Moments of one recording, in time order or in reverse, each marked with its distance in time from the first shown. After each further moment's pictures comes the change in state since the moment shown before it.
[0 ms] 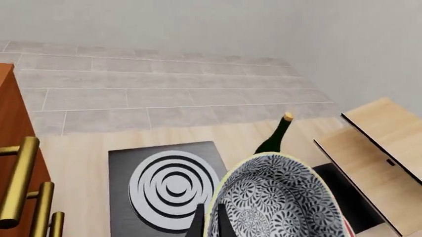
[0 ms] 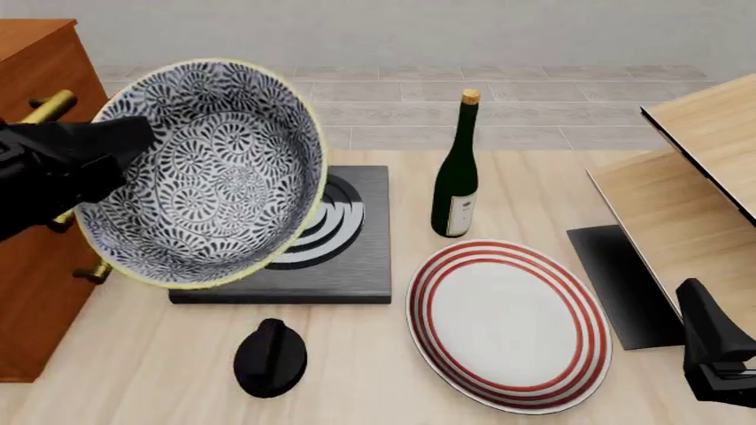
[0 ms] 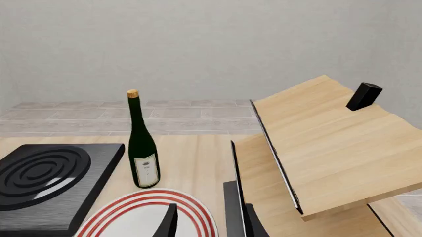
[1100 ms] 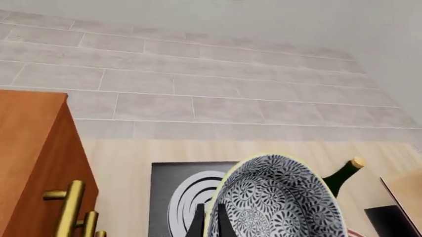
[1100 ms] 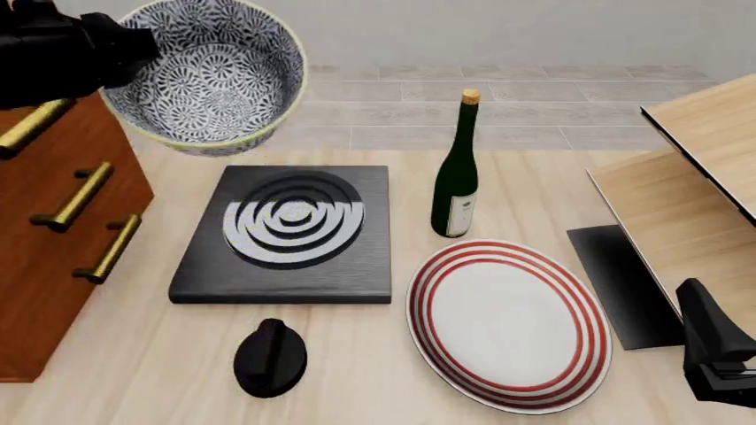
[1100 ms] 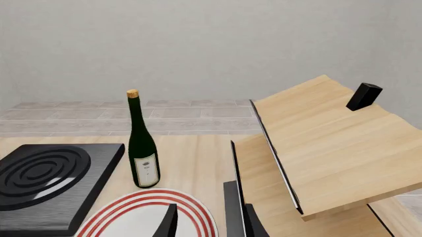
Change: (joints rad) left arm 0.191 0.405 -0.391 0.114 0.024; right arm 0.000 0.000 0.000 0.000 0.000
